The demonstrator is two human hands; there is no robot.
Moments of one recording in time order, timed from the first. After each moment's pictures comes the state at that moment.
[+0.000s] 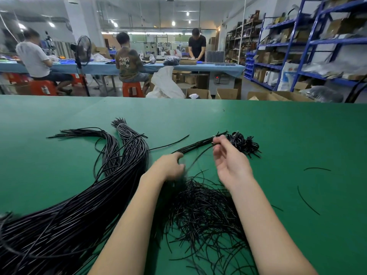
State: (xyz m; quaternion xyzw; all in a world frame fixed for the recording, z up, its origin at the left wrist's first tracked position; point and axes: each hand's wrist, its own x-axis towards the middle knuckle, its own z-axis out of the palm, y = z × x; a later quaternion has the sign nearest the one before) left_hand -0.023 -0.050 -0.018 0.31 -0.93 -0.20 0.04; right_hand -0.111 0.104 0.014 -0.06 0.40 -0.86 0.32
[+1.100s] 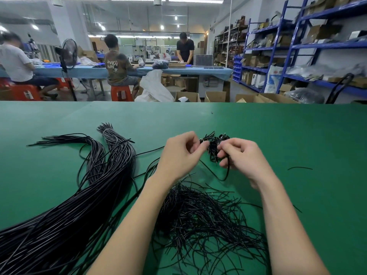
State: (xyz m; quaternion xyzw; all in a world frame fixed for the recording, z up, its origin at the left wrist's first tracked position) left_hand -0.051 0.007 0.016 0.12 -0.86 -0.31 0.38; right_hand -0.149 0.161 0.032 -0.30 0.71 -0.62 0.15
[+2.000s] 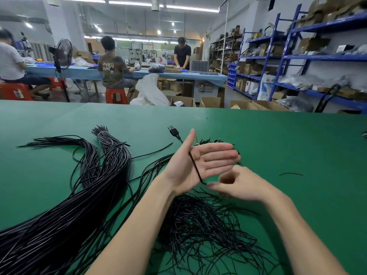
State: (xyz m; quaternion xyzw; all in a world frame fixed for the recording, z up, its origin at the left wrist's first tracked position) left_hand -0.051 0.035 0.027 -0.12 -0.45 -0.88 0.01; right_hand -0.164 0.184 0.015 -0.46 0.84 -0.23 0.17
